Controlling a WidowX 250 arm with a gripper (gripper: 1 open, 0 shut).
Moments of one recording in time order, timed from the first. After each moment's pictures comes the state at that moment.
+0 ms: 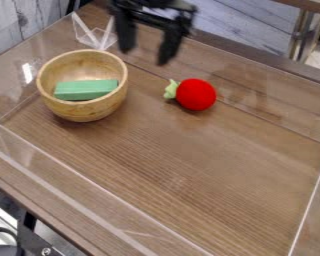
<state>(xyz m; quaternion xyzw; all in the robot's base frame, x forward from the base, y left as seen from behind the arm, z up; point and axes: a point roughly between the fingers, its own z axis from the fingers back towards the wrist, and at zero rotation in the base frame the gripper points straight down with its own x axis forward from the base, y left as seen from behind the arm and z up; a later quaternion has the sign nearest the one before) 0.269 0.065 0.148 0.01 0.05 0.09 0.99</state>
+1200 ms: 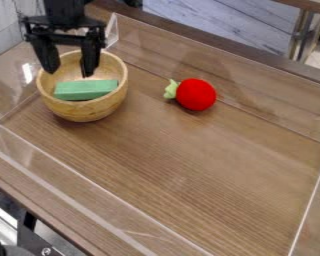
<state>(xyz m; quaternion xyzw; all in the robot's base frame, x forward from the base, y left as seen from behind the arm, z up) 0.247 0.153 0.102 -0.01 0.03 0.22 0.98</state>
